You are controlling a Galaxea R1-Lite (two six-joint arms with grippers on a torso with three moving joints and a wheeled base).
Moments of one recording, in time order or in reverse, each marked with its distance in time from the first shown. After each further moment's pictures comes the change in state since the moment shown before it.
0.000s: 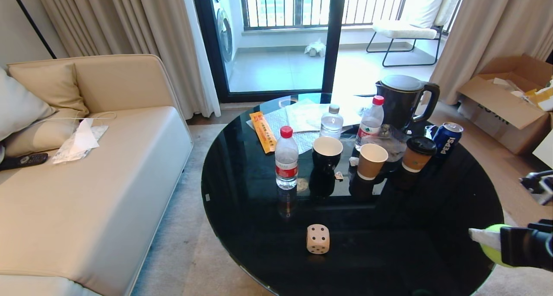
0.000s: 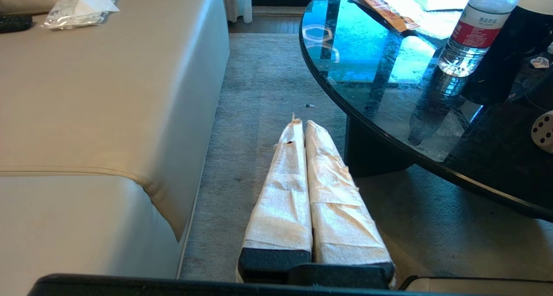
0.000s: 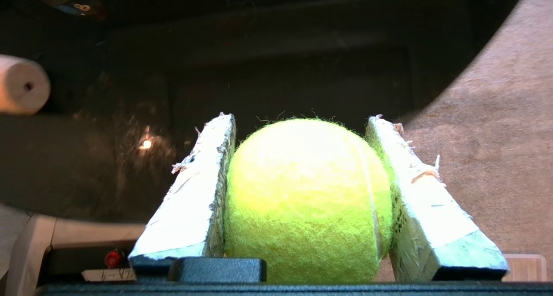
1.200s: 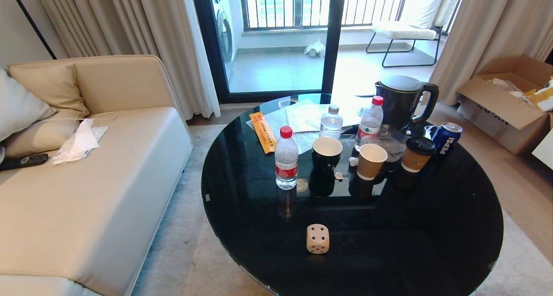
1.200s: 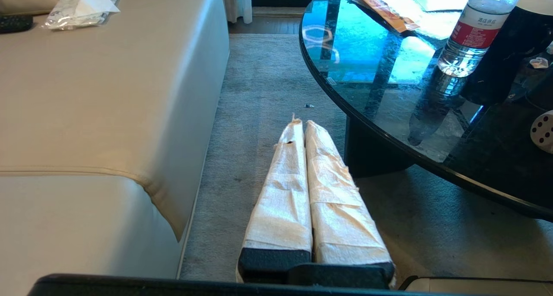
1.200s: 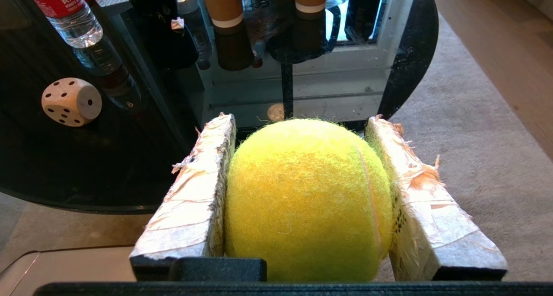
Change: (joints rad) left arm 0.000 0.000 0.000 0.000 0.000 0.000; right arm -0.029 -1.180 0.343 0.291 -0.003 -0.051
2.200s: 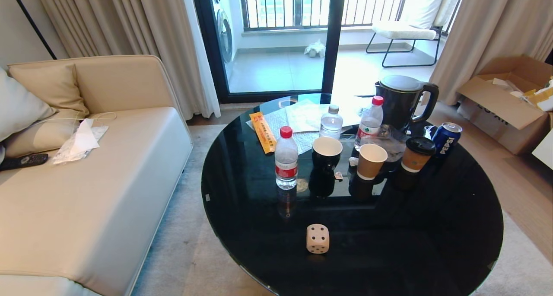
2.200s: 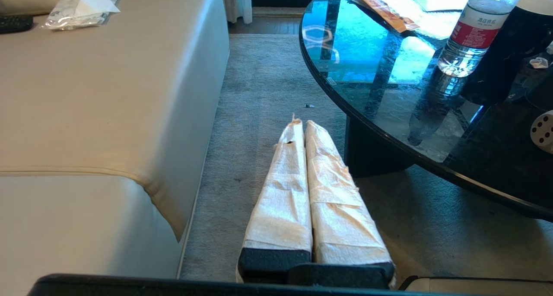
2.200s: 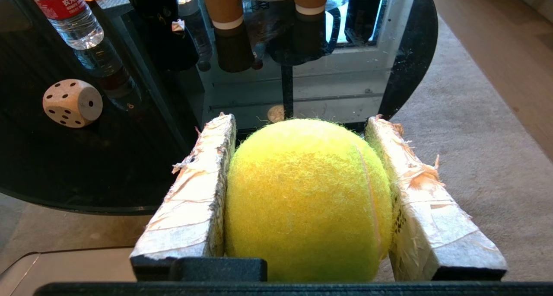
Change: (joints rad) left arm 0.000 0.000 0.000 0.000 0.000 0.000; right arm 0.000 -0.011 0.002 0.005 0.001 0.000
